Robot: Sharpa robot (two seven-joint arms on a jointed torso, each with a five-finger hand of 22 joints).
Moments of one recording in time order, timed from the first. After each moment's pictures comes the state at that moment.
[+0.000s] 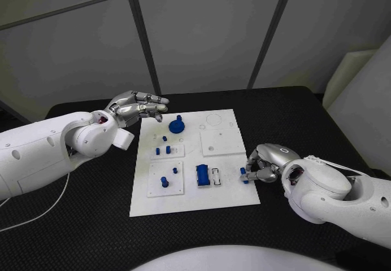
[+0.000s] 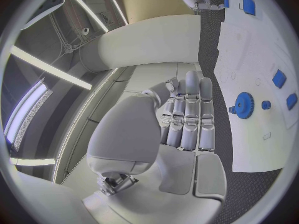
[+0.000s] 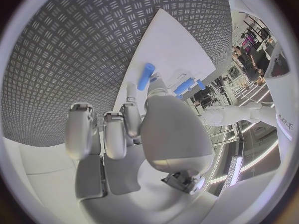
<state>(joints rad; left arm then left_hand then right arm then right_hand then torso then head) 1.21 -0.84 -0.01 1.35 -0.12 0.03 0.23 1.40 -0.10 0.45 -0.12 0.15 1.10 0.16 0.08 0.09 1.24 0.09 0.08 0.07 1.20 0.01 0.63 0.35 0.19 0.91 0.12 0.63 0.94 0.88 -1.06 0.09 1.92 -1.70 -0.28 -0.68 1.35 -0.05 -0.19 0.27 0.17 1.14 0.05 0.06 0.55 1.46 -0.02 1.24 1.31 1.47 -0.09 1.51 1.31 0.05 1.47 0.02 1.38 1.31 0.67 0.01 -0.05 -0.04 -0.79</state>
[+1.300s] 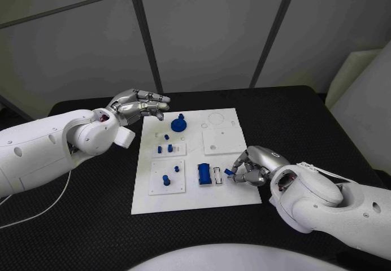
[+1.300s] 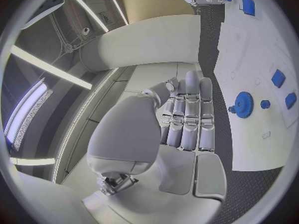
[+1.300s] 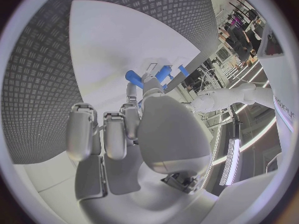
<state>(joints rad) 1.21 -0.84 -0.01 1.35 -0.12 0.03 0.23 1.40 -0.10 0.45 -0.12 0.15 1.10 0.16 0.08 0.09 1.24 0.09 0.08 0.07 1.20 0.01 0.63 0.35 0.19 0.91 0.12 0.63 0.93 0.85 -1.00 0.09 1.98 -1.62 -0.42 -0.69 1.41 -0.01 -0.14 0.18 0.46 1.18 0.03 0.06 0.53 1.46 -0.03 1.26 1.38 1.47 -0.10 1.51 1.31 0.05 1.47 0.01 1.40 1.31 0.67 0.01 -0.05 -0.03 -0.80</state>
